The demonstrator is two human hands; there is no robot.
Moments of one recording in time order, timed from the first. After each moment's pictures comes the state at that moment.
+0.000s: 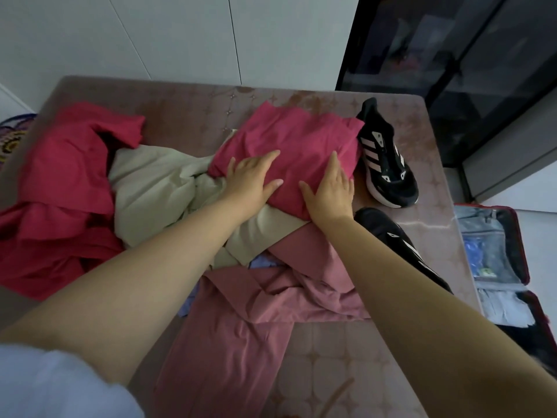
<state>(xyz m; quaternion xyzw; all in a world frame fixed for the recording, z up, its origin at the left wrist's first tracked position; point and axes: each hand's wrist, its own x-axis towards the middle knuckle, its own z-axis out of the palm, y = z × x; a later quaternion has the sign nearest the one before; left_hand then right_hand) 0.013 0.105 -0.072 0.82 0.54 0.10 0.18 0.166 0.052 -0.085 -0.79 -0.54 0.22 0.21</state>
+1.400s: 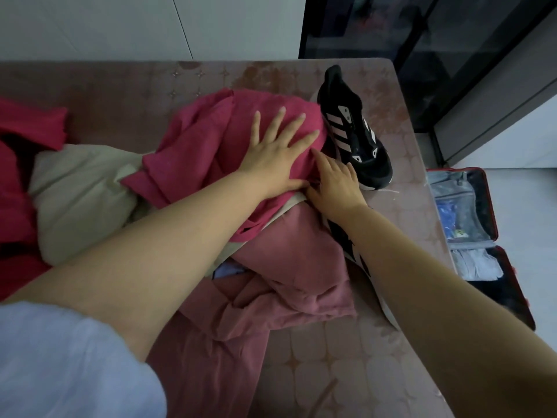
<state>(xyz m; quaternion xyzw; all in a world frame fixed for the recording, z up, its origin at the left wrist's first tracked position) 0.116 0.134 -0.086 0.93 0.36 -0.03 0.04 0.247 0.050 -0.116 -0.75 -0.62 0.18 0.11</state>
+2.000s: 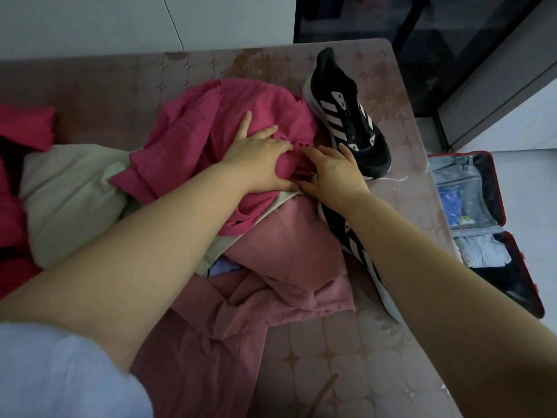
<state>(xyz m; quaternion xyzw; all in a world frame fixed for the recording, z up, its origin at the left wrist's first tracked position) 0.108 0.141 -0.091 0.93 0.35 -0.10 0.07 0.258 0.055 -0.116 -0.73 -0.67 0.15 0.07</state>
